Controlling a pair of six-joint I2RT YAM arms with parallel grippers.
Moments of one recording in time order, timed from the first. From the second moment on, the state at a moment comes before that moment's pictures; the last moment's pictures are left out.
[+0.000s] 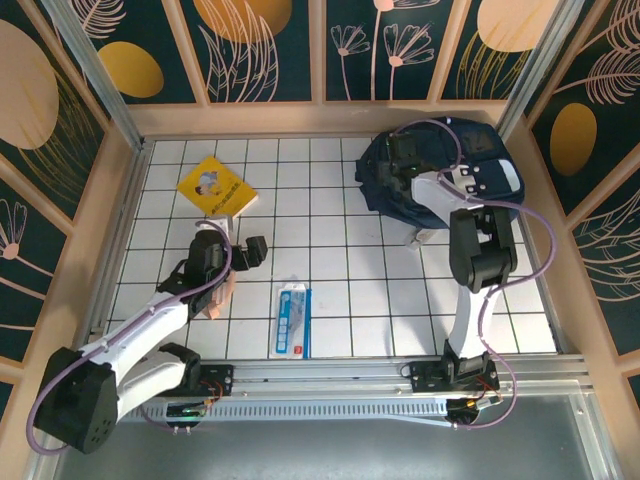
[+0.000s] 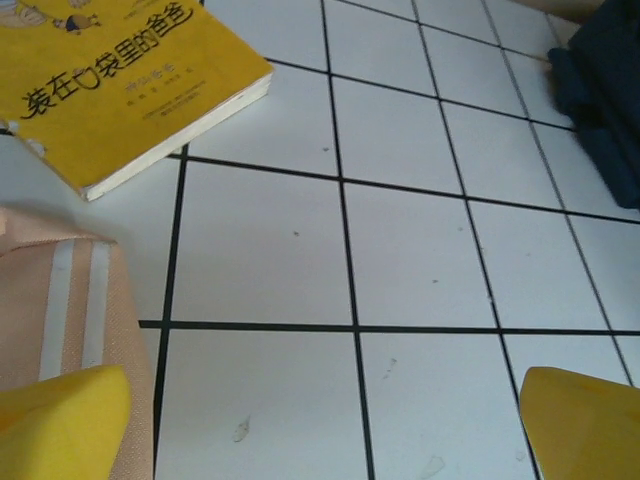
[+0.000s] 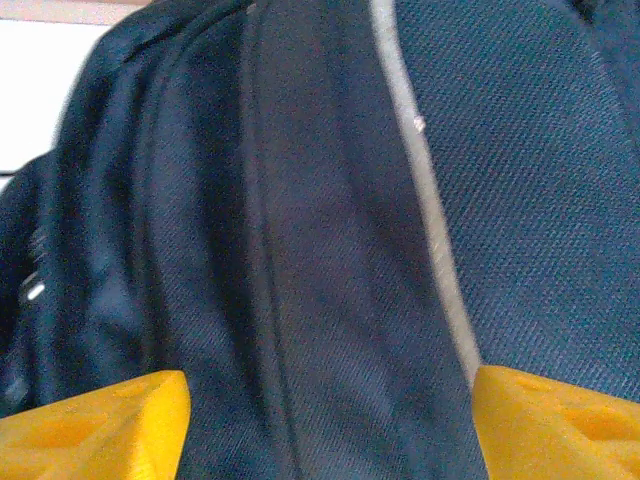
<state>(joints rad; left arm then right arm) -0.42 1.07 0.44 0.03 -0.10 -0.50 0.30 2.04 1.53 -0.29 0.39 0.12</state>
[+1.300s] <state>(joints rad) -0.42 1.02 0.41 0.04 -0.16 -0.54 0.30 1.75 1.53 -0.04 0.33 -0.81</state>
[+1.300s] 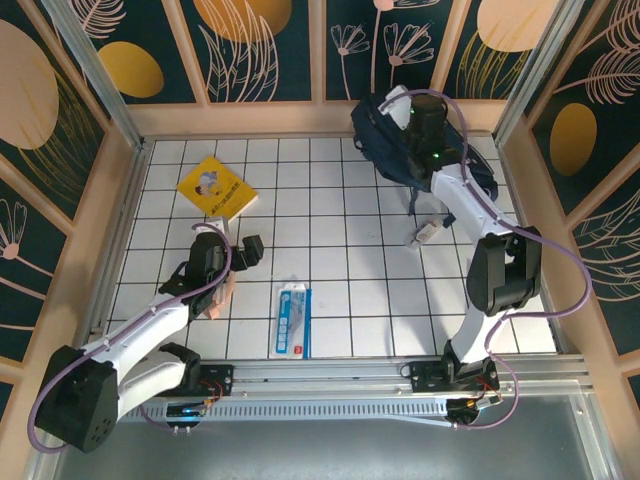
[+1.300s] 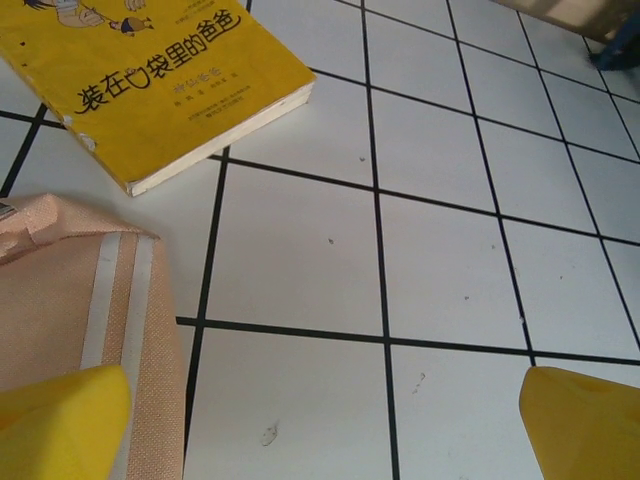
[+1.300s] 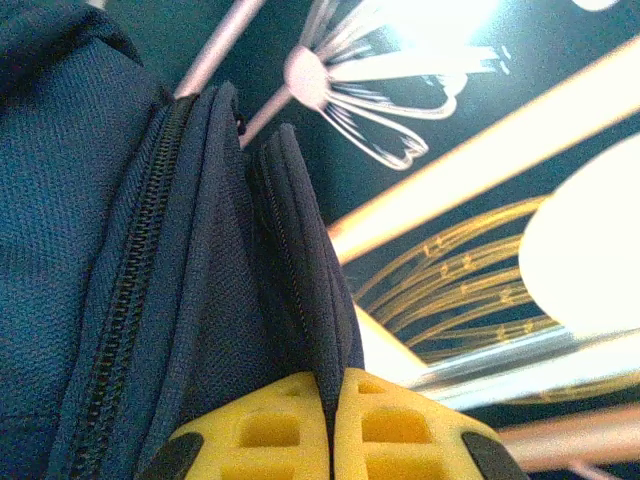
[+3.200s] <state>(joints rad) -0.86 1.68 1.27 -0.44 -0.22 -0.44 0.22 1.42 0.91 -0.24 -0.24 0.55</state>
